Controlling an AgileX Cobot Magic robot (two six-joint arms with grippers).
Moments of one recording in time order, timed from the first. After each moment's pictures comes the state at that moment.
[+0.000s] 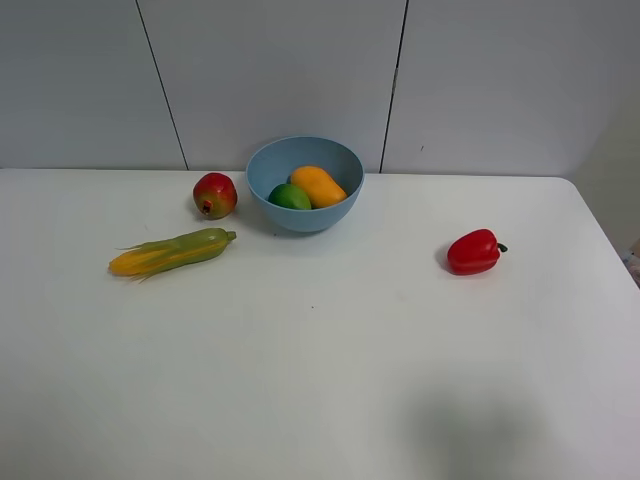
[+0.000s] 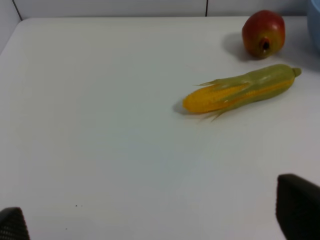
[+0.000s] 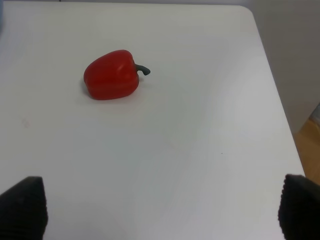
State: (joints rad) left arm -0.03 -0.01 -0.51 0.15 1.05 -0.14; right arm -0.01 0.00 -0.50 0.00 1.07 0.04
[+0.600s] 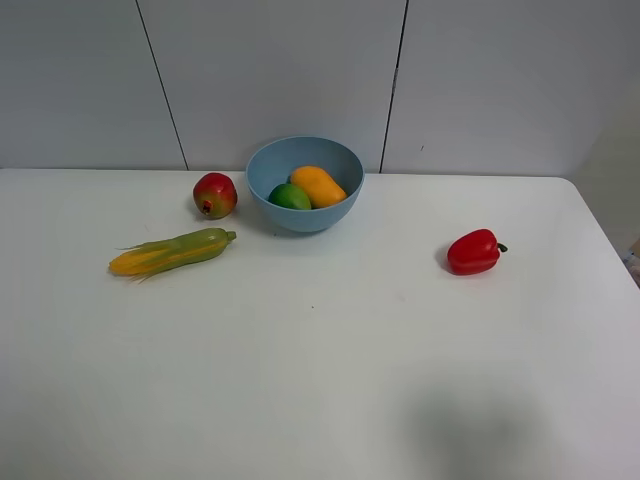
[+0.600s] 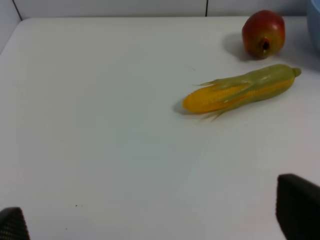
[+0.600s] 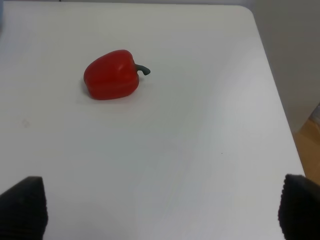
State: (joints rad) left arm -0.03 -0.01 -0.51 0.15 1.05 -0.14; right arm -0.01 0.00 -0.50 0.00 1.07 0.04
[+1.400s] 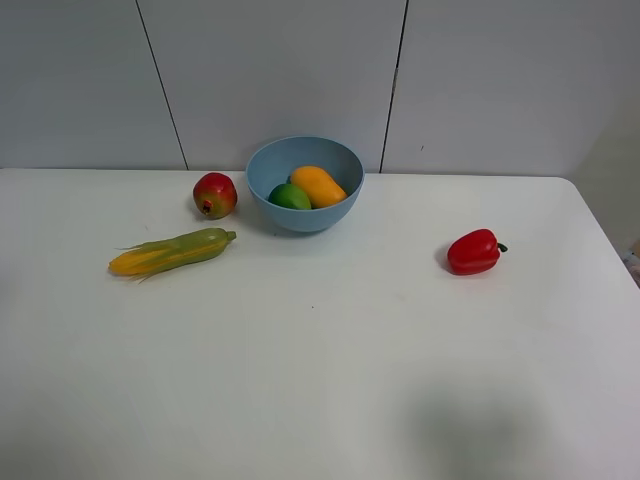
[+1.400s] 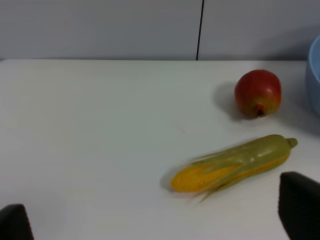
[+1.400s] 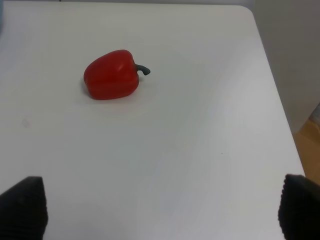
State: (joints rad) left arm -0.03 0.80 -0.79 0.15 0.65 -0.20; right arm -0.01 0.00 -0.50 0.00 1.07 0.04
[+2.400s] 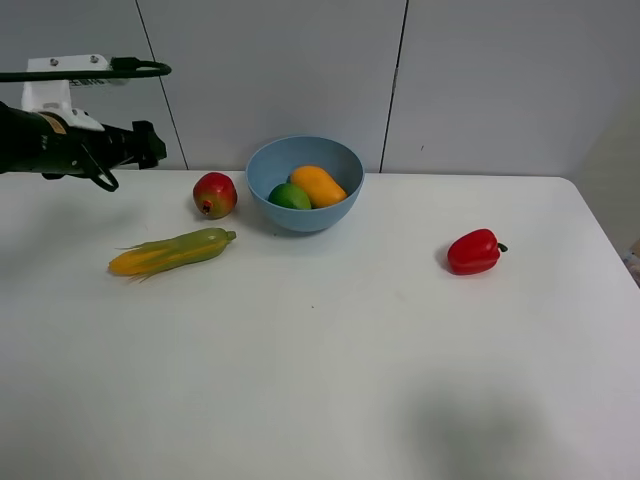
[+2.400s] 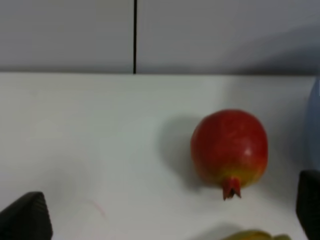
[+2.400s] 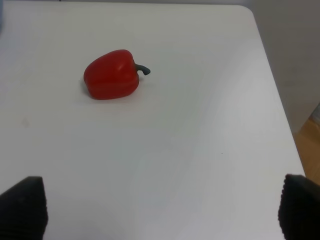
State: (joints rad) left arm -0.13 1.61 -0.93 -0.03 -0.01 -0.17; right arm -0.01 0.00 -0.50 0.00 1.07 0.04
